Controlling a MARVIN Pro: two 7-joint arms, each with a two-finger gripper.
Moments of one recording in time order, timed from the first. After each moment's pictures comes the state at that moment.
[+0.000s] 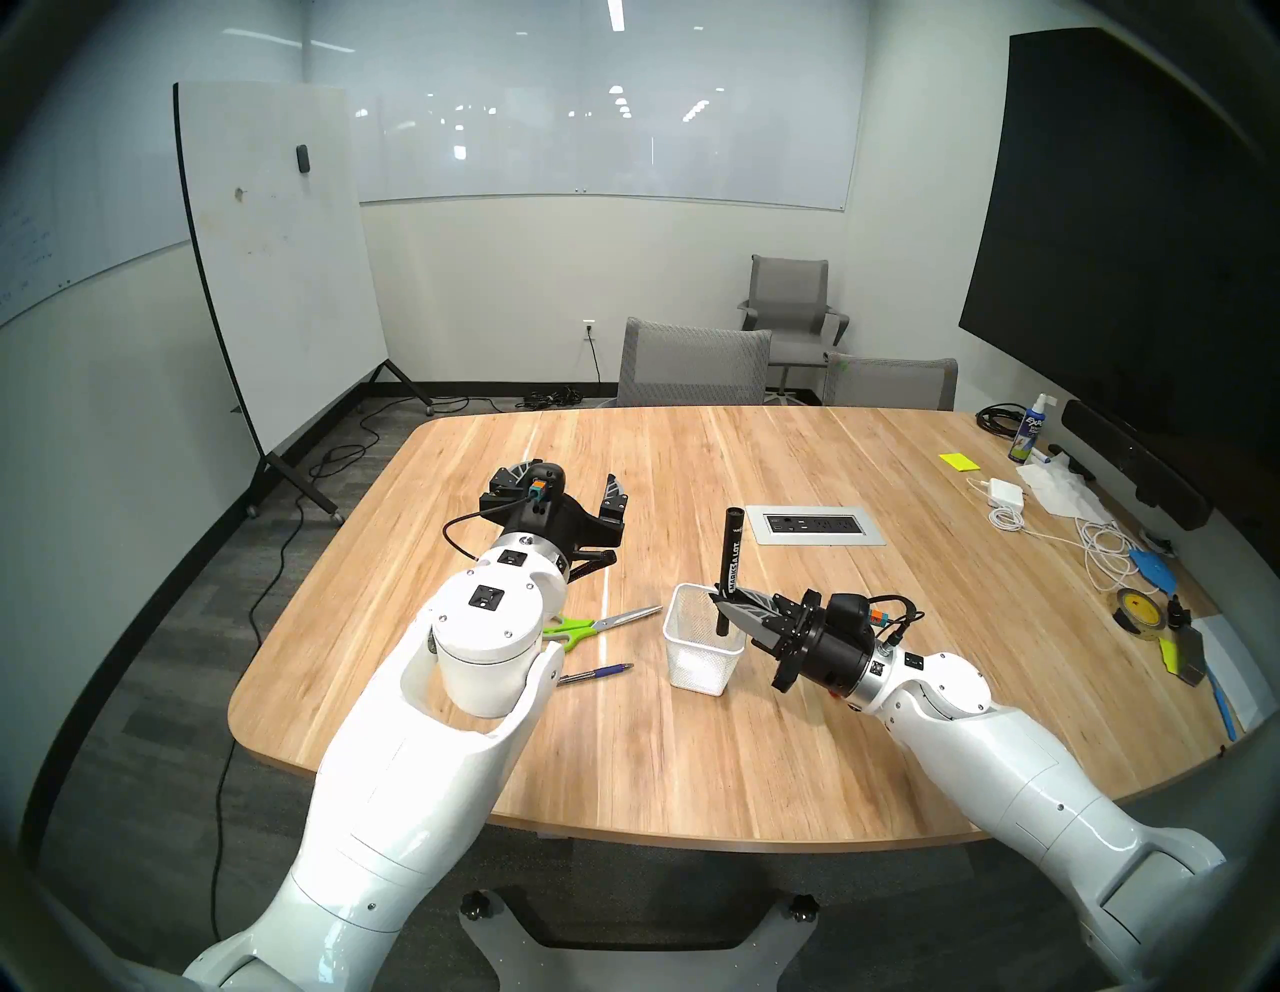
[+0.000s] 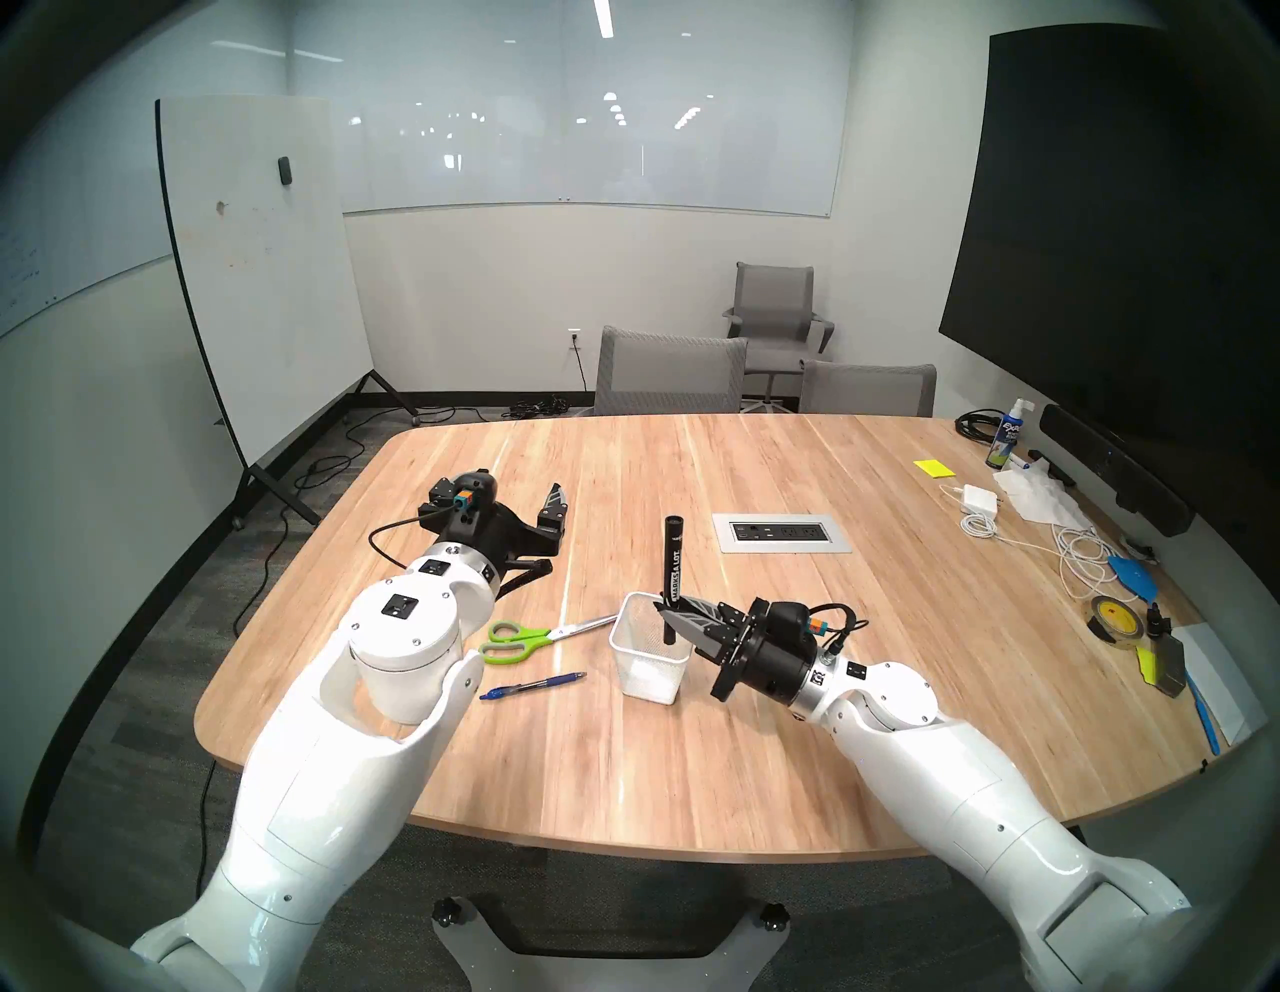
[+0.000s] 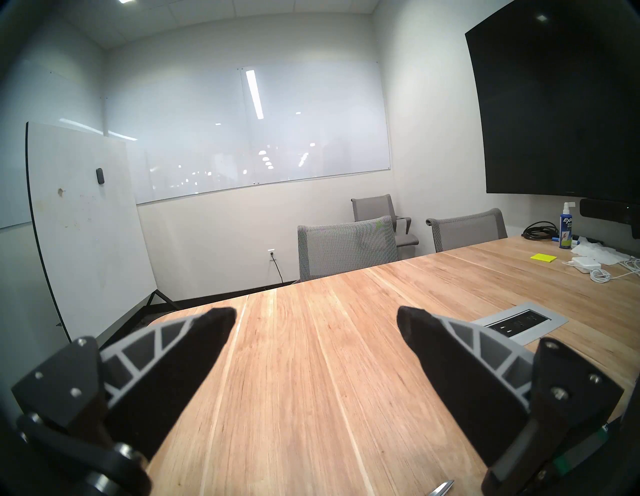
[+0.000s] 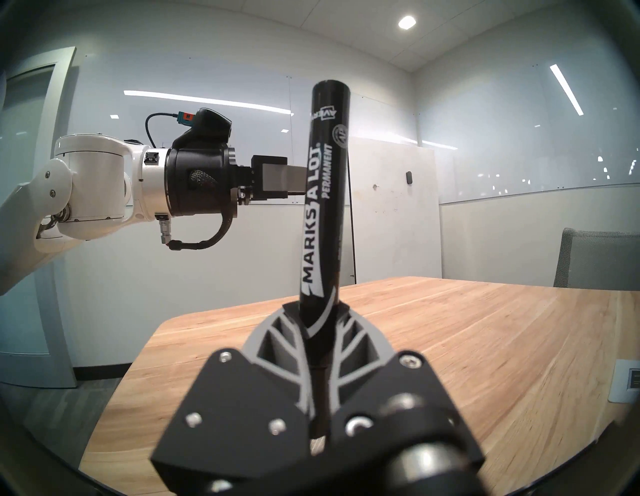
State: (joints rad) left arm 1.47 -1.35 -1.22 -1.93 -0.11 0.40 0.24; right arm -1.33 -0.95 1.06 -1.28 0.86 -0.39 0.91
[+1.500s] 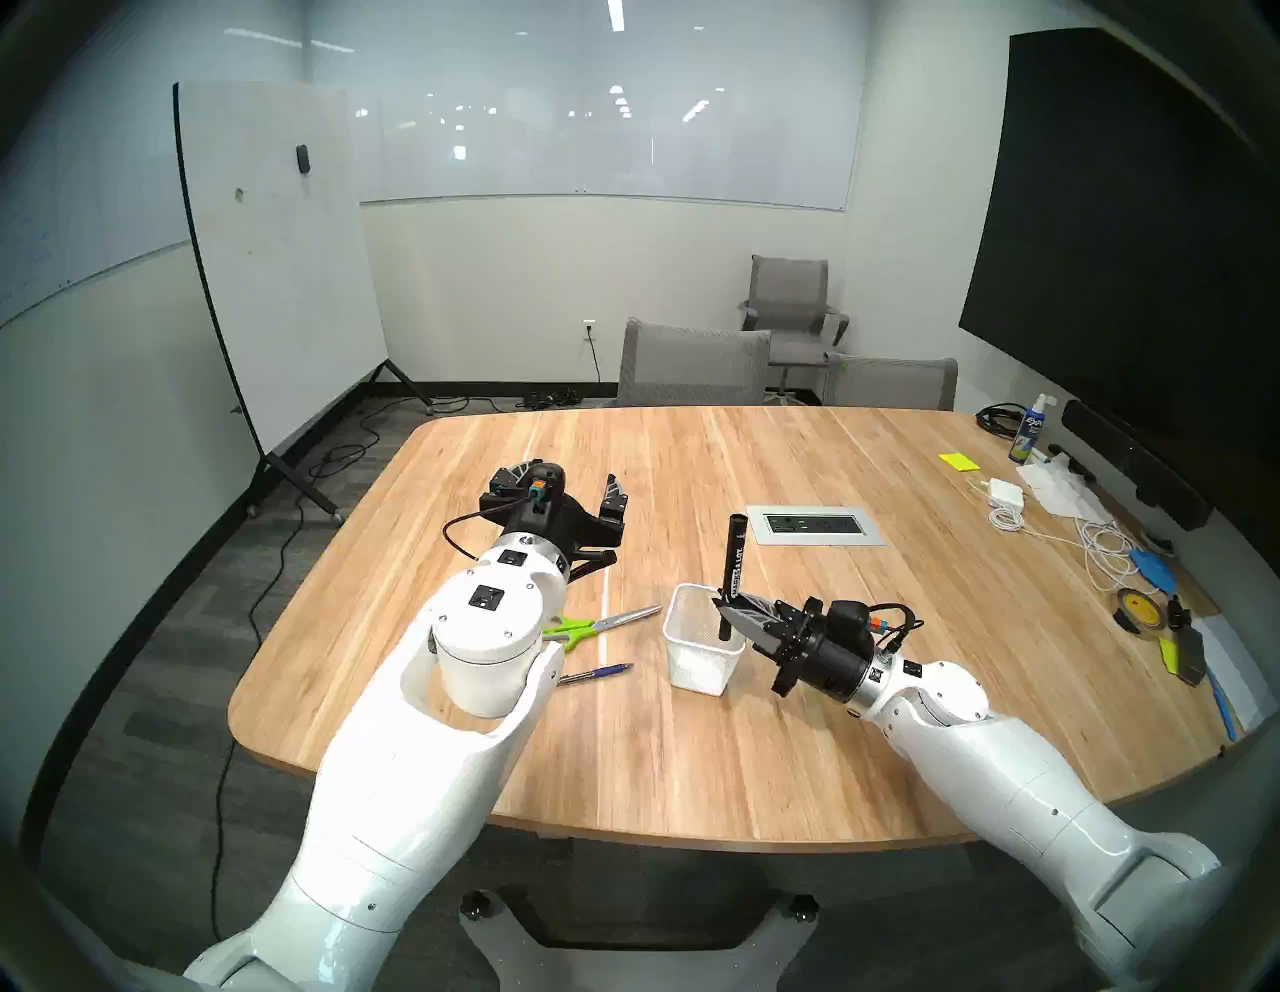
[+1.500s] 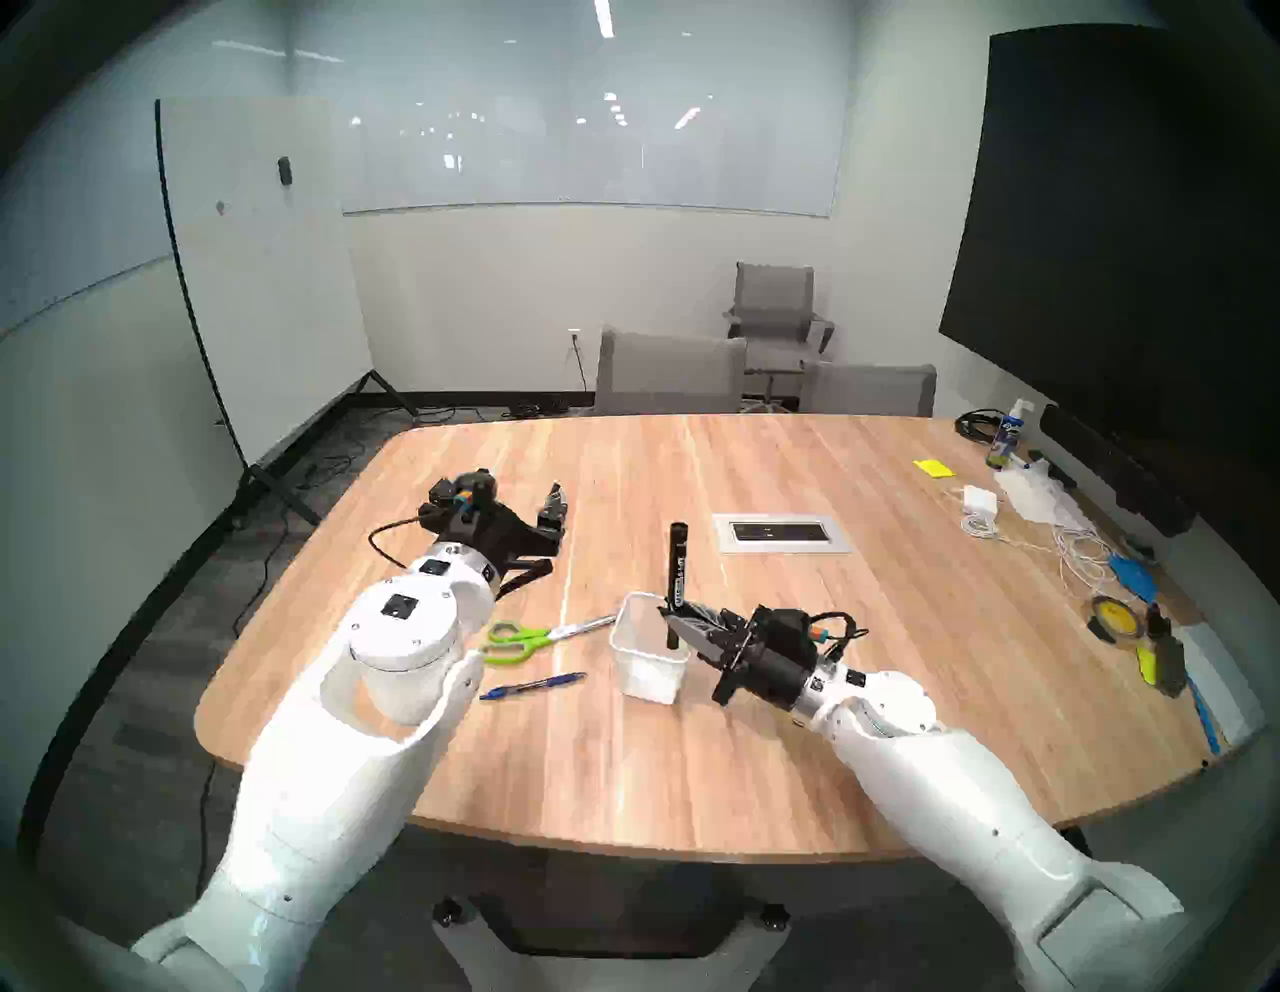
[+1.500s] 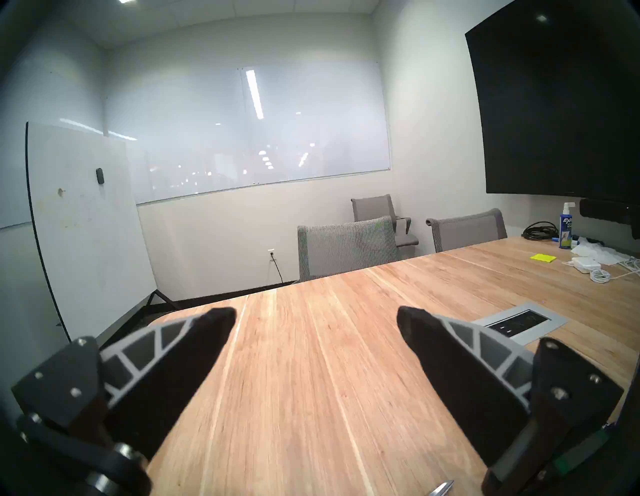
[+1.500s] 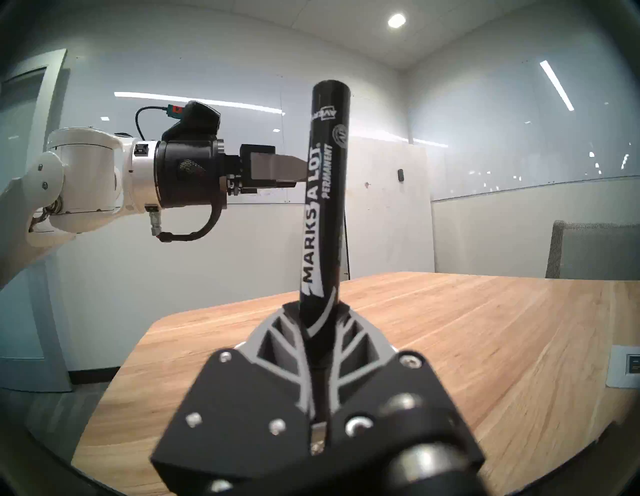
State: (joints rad) left arm 1.47 -1.35 -1.22 -1.93 -0.11 0.40 0.24; right arm -1.33 -0.96 1.07 -1.25 0.85 -0.40 0.90
